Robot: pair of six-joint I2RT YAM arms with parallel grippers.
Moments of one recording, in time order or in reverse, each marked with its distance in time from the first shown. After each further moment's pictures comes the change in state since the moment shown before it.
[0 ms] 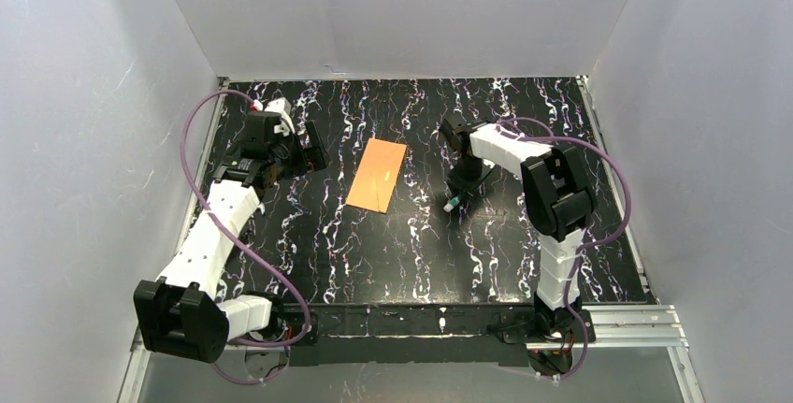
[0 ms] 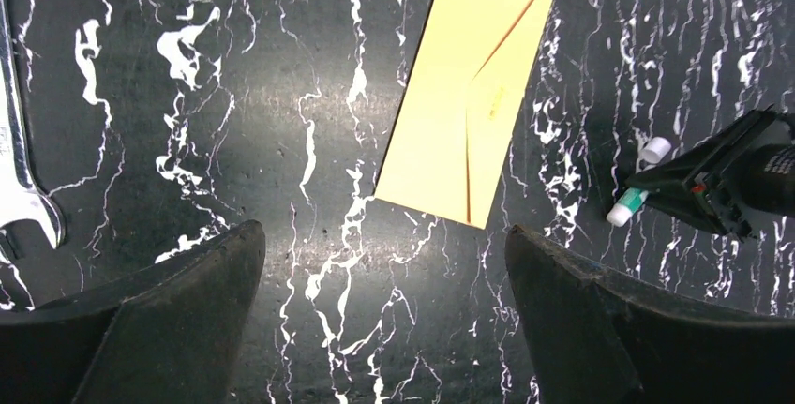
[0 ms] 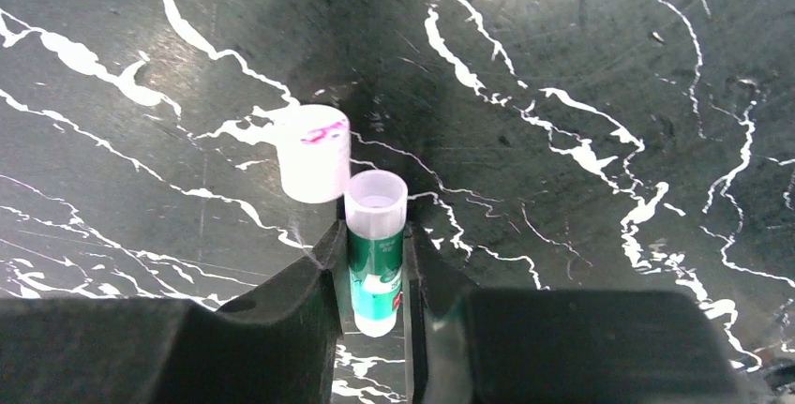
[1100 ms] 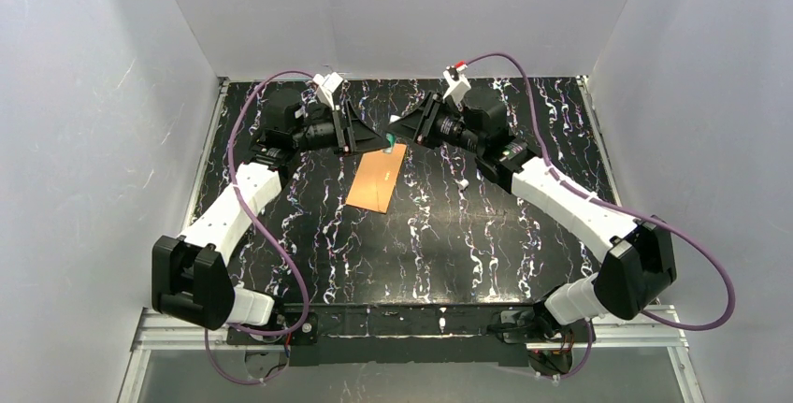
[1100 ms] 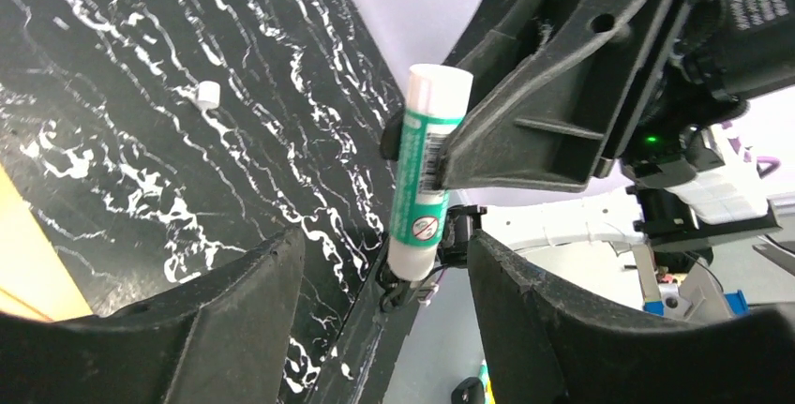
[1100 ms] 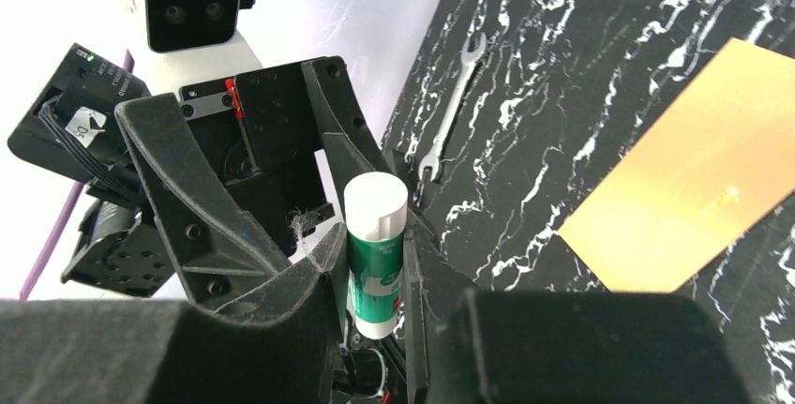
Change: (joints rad) left arm -0.107 0.164 0.034 0.562 0.828 -0.321; right arm 0.155 -0.581 -0.246 1.001 -0.484 -0.332
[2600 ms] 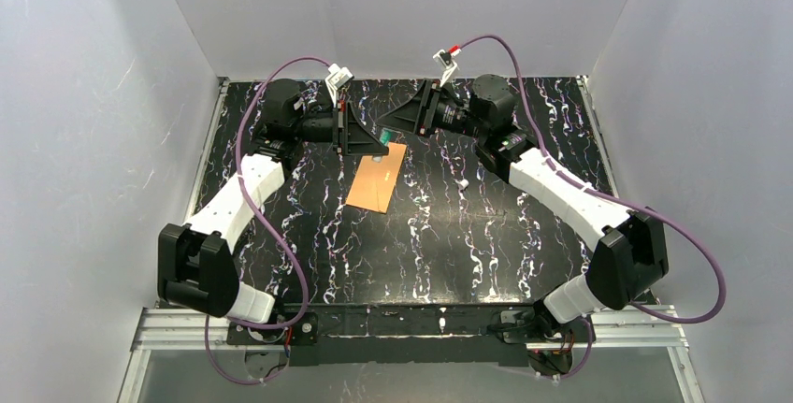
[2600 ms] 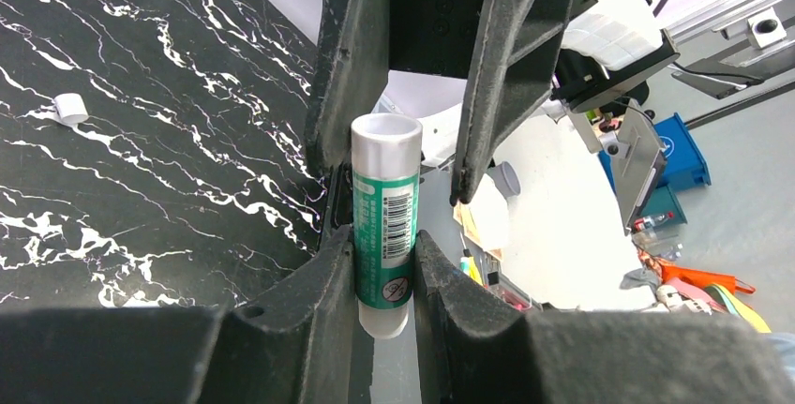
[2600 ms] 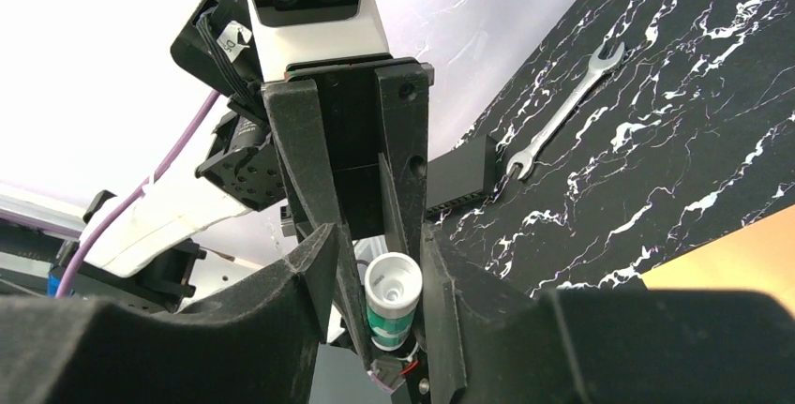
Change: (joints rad) left arm 0.009 0.067 0.052 0.214 0.362 -0.032; right arm -0.040 0.062 0.063 0.221 -0.331 0.019
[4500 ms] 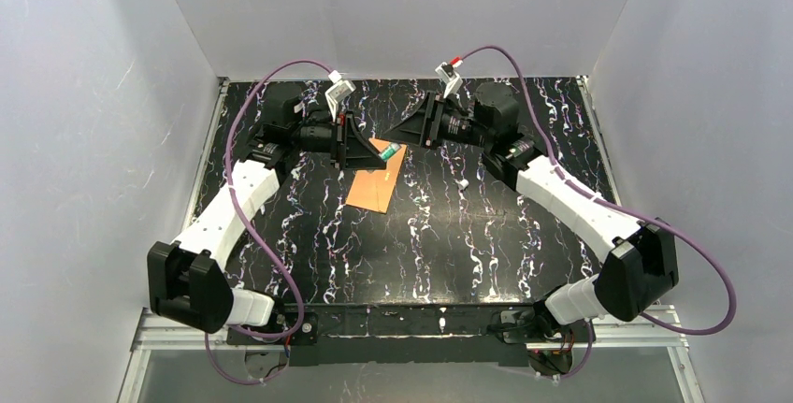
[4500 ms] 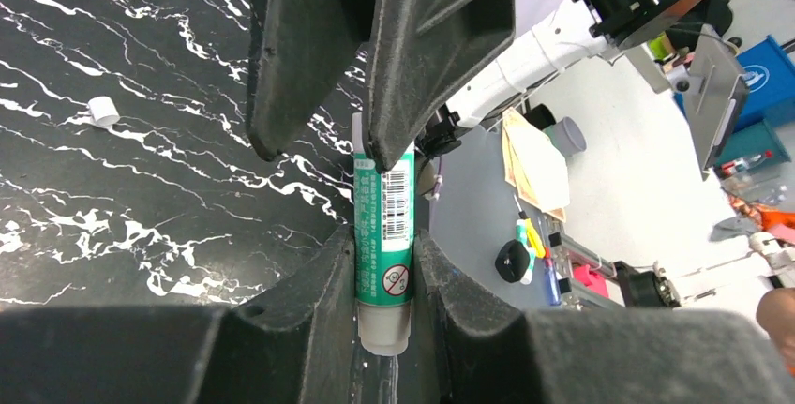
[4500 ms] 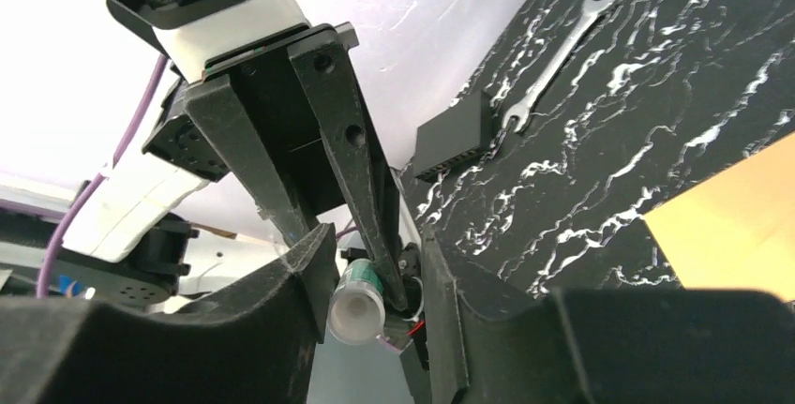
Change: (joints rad) left arm -0.023 -0.075 0.017 -0.286 -0.003 0.360; right arm -0.006 -0.068 -0.042 -0.129 -0.011 -0.041
